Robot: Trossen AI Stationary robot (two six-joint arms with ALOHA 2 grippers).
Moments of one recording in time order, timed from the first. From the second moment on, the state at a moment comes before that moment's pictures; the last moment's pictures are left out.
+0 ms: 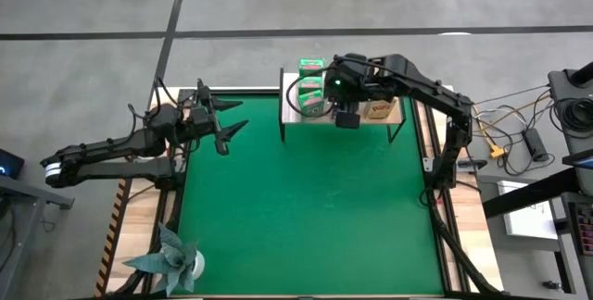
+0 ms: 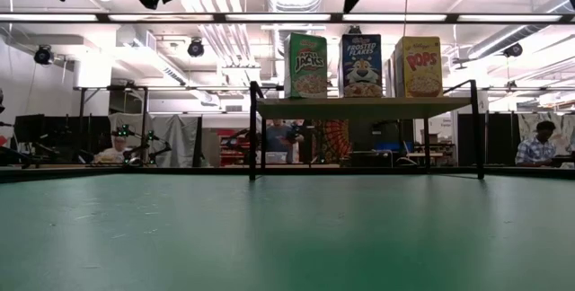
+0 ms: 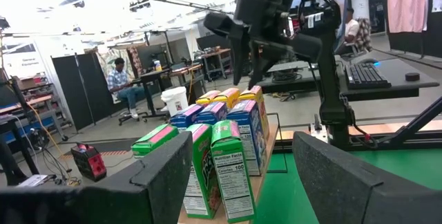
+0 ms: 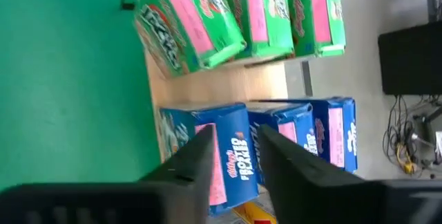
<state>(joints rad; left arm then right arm) 0.30 0.67 0.55 0.27 -0.02 0.23 -0.25 1.82 2.26 -1.52 0.36 -0.27</state>
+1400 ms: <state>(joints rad) 0.30 0.67 0.55 0.27 -0.02 0.23 -0.33 1.81 2.11 -1.46 0.32 -0.30</state>
